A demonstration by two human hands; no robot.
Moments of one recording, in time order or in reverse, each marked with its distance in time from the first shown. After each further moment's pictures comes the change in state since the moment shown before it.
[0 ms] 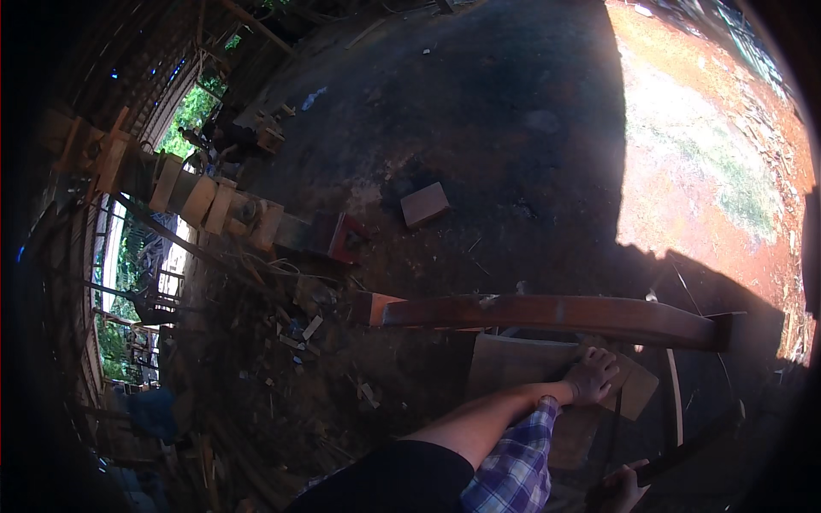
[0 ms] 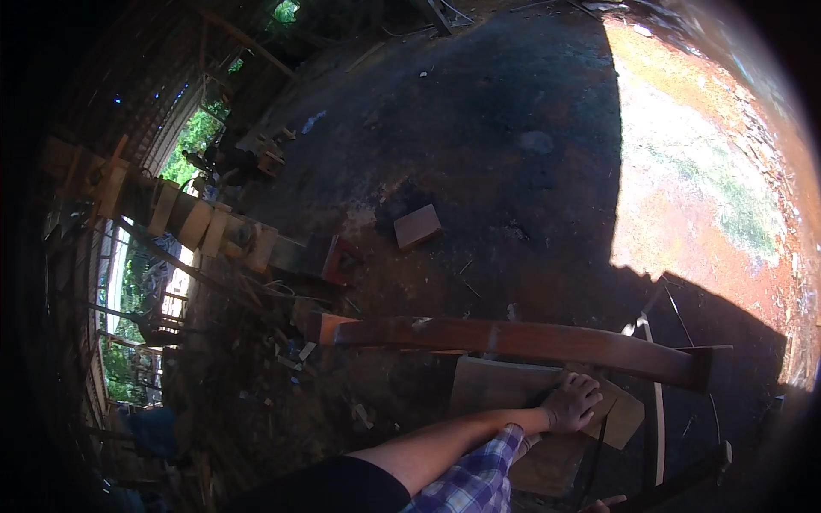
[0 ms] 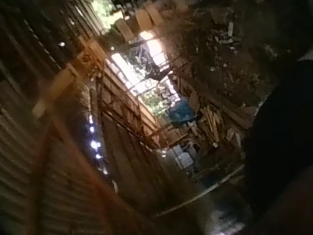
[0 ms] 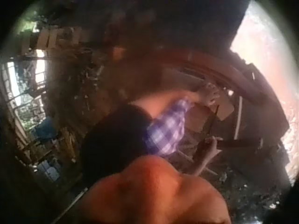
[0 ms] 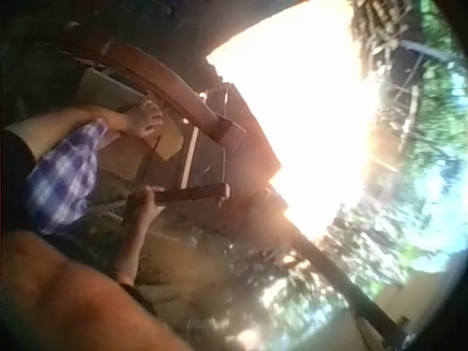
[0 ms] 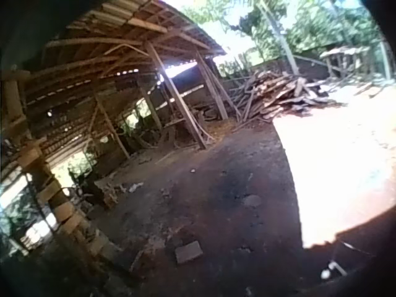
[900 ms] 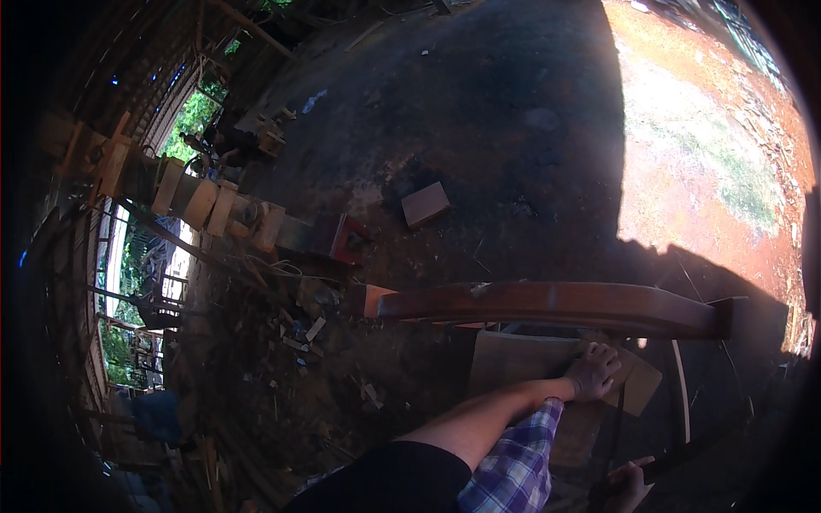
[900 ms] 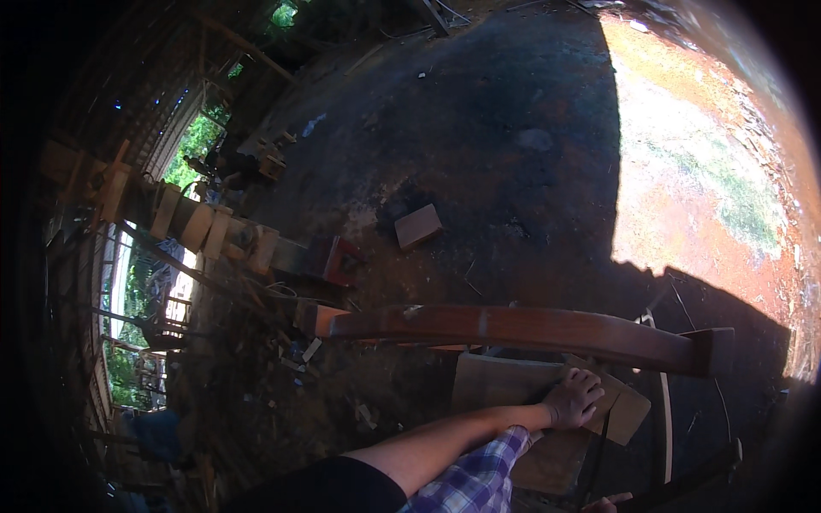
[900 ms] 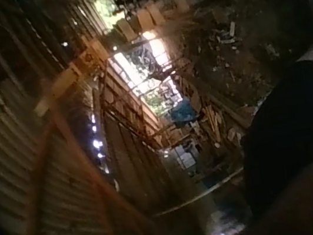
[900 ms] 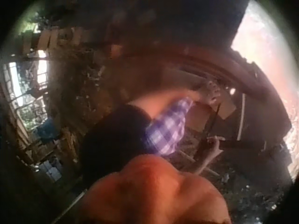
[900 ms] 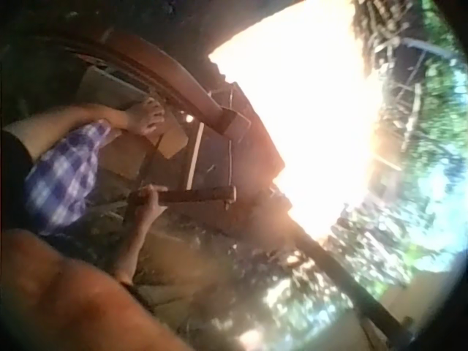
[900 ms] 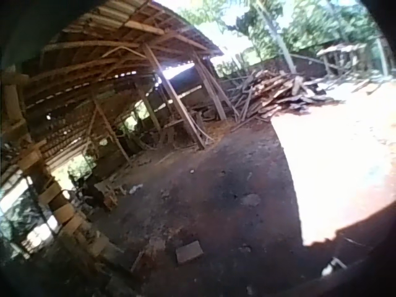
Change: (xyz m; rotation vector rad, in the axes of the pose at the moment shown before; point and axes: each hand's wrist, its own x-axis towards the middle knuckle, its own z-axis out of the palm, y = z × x) left_hand 0.000 0.001 0.001 0.006 0.004 -0.005; right_hand 0.002 0.002 -0.005 0.146 -0.035 -0.009
